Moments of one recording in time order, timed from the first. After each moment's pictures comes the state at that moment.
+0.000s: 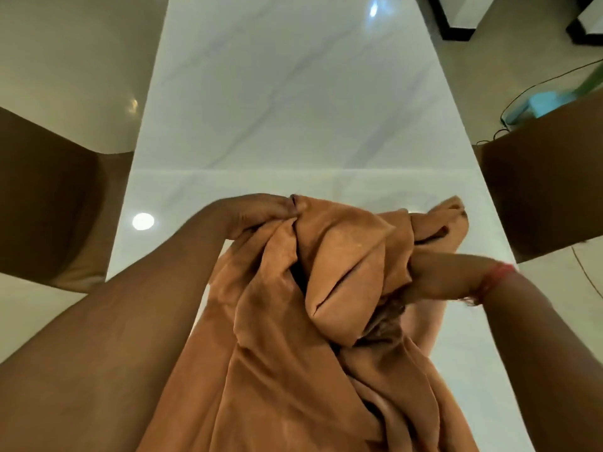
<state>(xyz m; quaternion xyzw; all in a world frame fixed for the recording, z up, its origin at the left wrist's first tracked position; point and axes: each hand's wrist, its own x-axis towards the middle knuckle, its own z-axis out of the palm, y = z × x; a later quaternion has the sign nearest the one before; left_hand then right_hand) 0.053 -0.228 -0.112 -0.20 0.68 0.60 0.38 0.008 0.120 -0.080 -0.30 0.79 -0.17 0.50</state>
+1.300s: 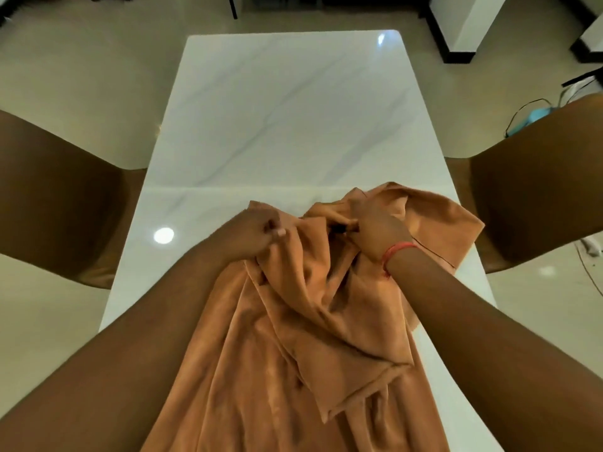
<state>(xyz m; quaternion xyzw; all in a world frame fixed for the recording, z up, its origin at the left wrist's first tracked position) 0.112 -0.152 -0.060 -0.09 0.94 0.30 0.13 -0.003 0.090 -0.085 -0.26 0.94 -0.11 0.16</state>
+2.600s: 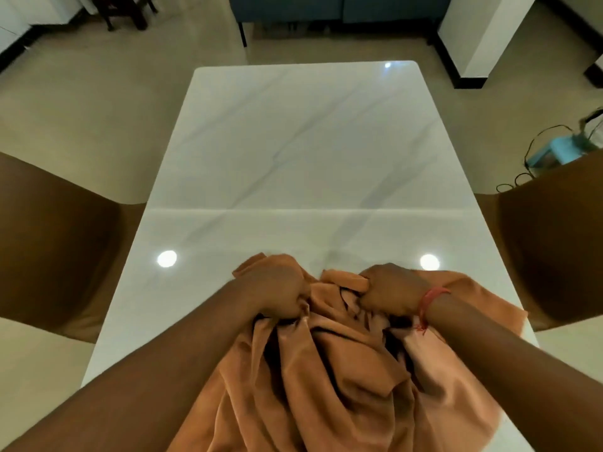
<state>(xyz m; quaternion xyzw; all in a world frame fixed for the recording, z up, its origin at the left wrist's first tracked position) 0.029 -0.159 -0.093 0.06 0.95 0.07 0.31 -0.069 0.053 -0.108 -0.31 0.86 -0.08 0.39</state>
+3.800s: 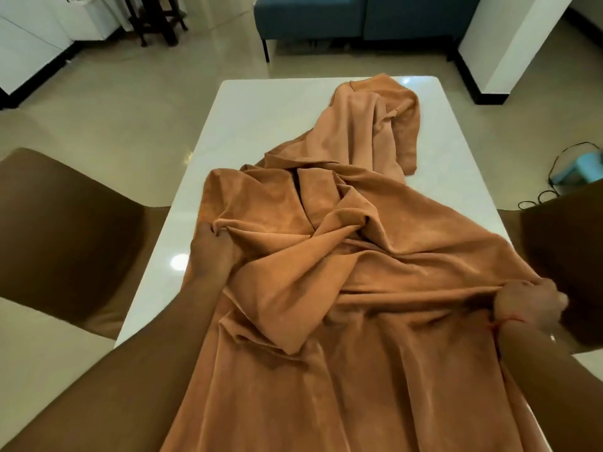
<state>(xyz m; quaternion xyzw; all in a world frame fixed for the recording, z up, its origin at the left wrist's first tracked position) 0.051 -0.274 -0.130 -0.50 0.77 0.35 -0.18 -0.109 0.172 -0.156 0.34 0.89 -0.31 -0.04</state>
